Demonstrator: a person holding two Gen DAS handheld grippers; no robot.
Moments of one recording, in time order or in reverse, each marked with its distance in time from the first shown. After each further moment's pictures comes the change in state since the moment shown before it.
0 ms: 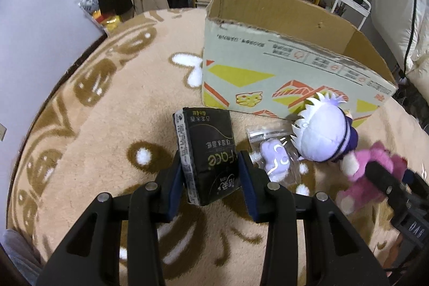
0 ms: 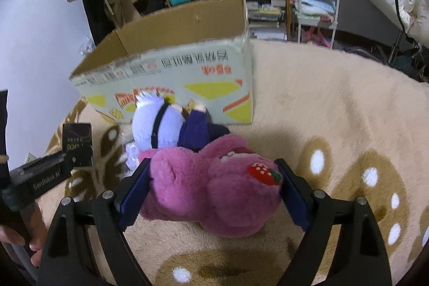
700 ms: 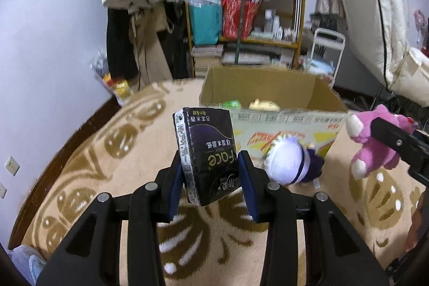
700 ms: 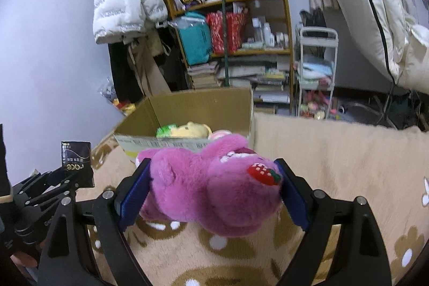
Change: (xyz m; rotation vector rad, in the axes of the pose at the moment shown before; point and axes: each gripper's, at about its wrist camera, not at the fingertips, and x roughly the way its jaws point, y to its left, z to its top) left arm -0.098 -0.015 -0.014 0.082 -0.363 0.027; right arm -0.085 0.019 0.017 -0.078 -0.317 0.024
